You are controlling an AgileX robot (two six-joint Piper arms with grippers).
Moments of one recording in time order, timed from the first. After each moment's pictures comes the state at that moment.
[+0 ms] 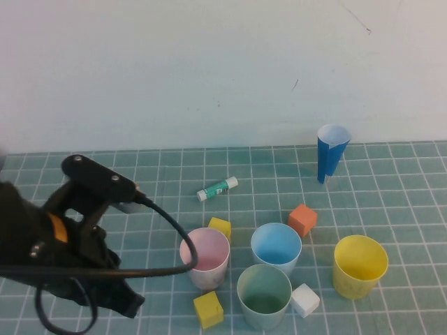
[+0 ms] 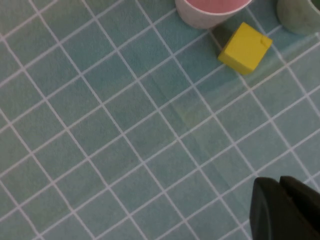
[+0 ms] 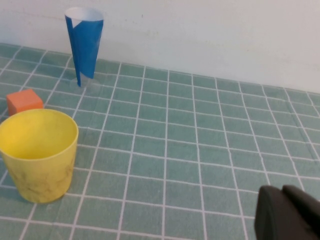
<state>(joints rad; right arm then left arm) 0.03 -0.01 0.03 -0.14 0.39 -0.03 -0.47 1.17 -0.90 -0.06 0.95 0.08</state>
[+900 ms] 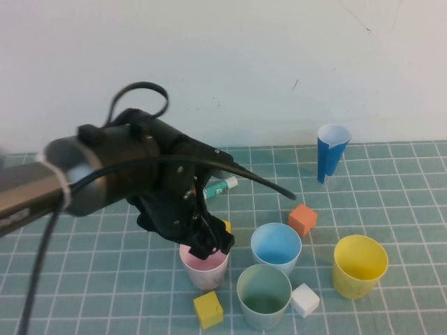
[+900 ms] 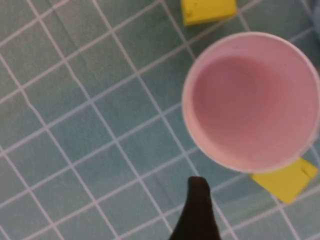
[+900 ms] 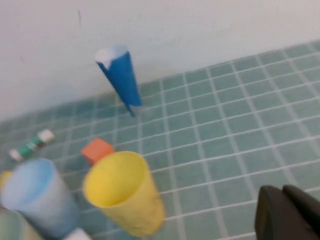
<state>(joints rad) 0.03 -0.01 0.03 0.09 0.39 0.19 -0.59 1.74 -1.26 0.10 0.87 -0.19</state>
